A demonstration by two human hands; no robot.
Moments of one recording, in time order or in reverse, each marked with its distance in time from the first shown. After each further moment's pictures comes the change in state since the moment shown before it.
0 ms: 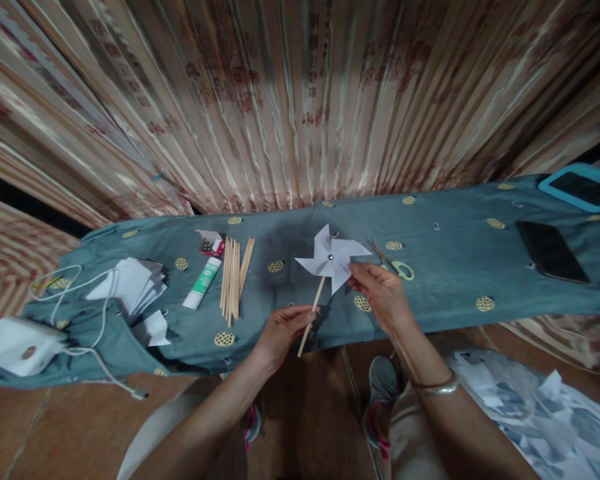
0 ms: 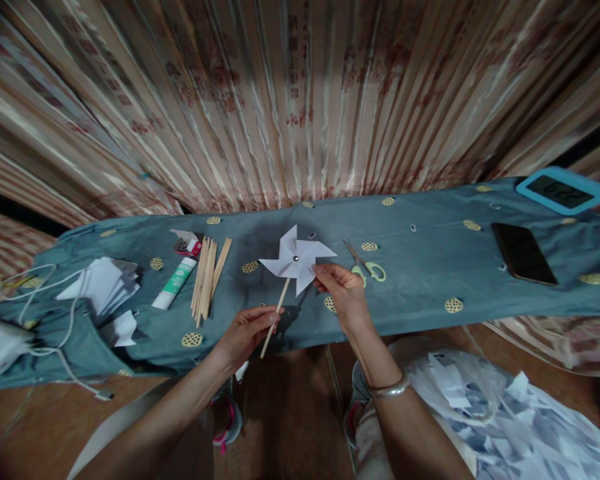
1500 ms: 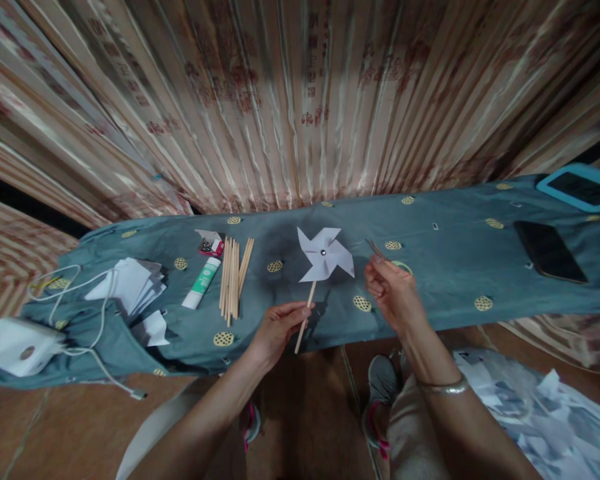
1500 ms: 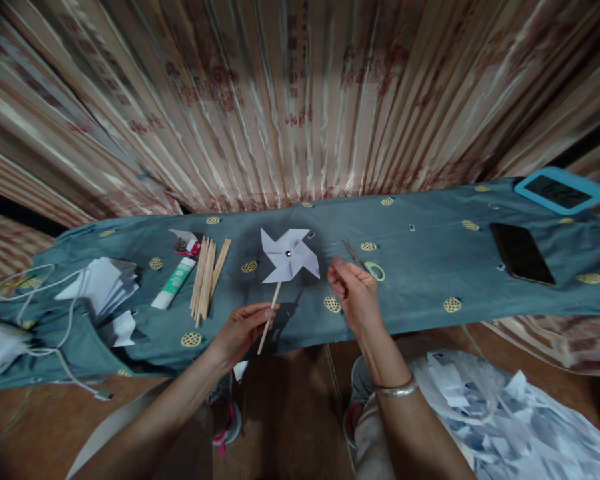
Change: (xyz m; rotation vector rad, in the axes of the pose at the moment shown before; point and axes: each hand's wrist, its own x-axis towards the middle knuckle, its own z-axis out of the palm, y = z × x) left_hand 0.001 0.007 -0.003 -0.034 -0.004 0.014; right_hand 0.002 -0.013 -0.012 0.160 0.030 -0.010
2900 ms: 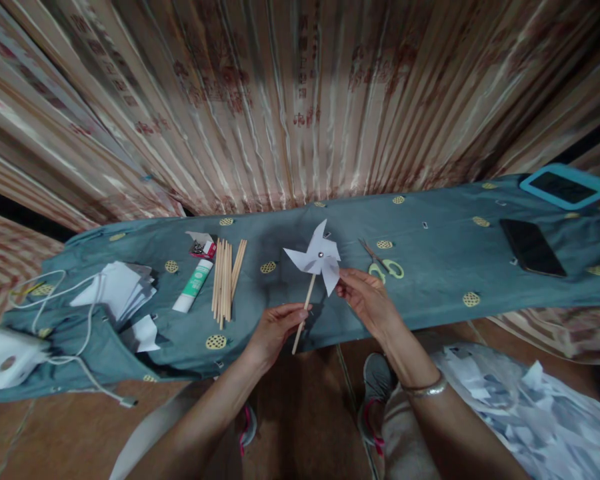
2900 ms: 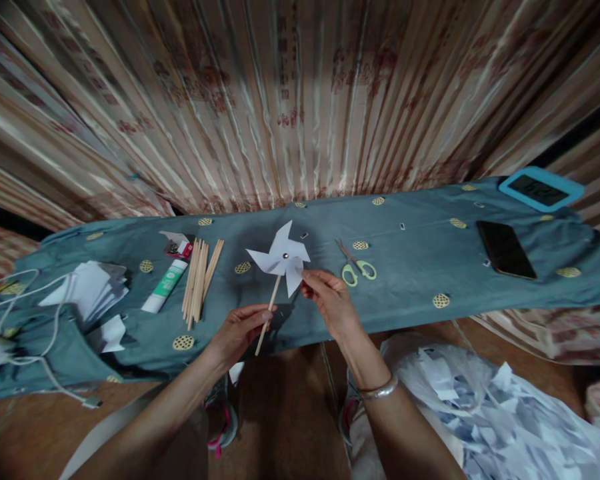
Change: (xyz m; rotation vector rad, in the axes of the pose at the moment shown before) left_hand 0.001 -0.003 0.005 0.037 -0.006 0.000; right_hand -0.012 0.017 0.011 0.014 -0.121 0.162
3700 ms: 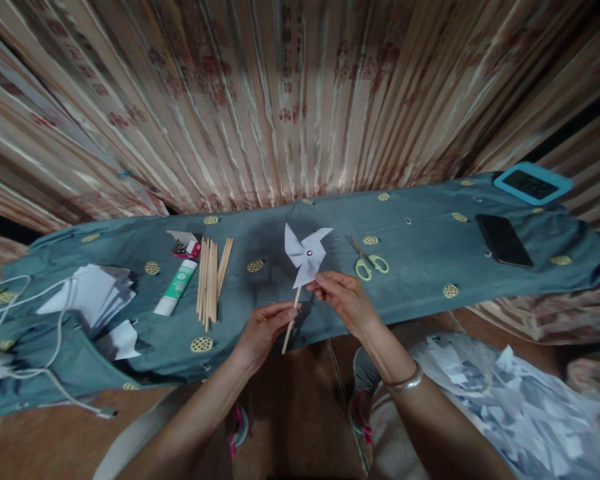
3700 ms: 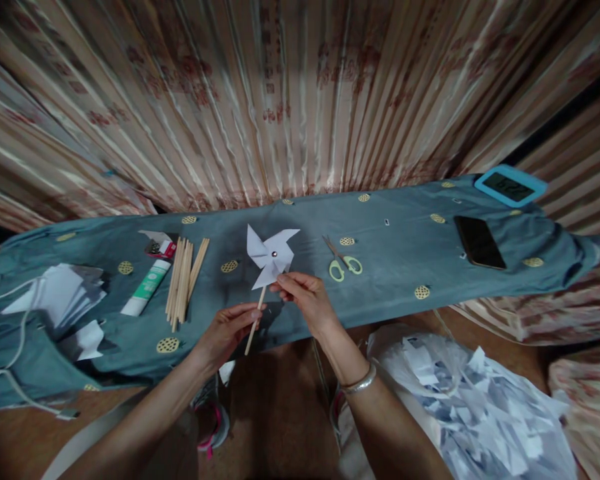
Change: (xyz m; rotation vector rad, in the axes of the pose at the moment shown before) left_hand 0.002 0.000 0.003 0.030 -0.004 0.007; right_hand -0.009 0.000 0.011 -0.130 -0.110 0.022
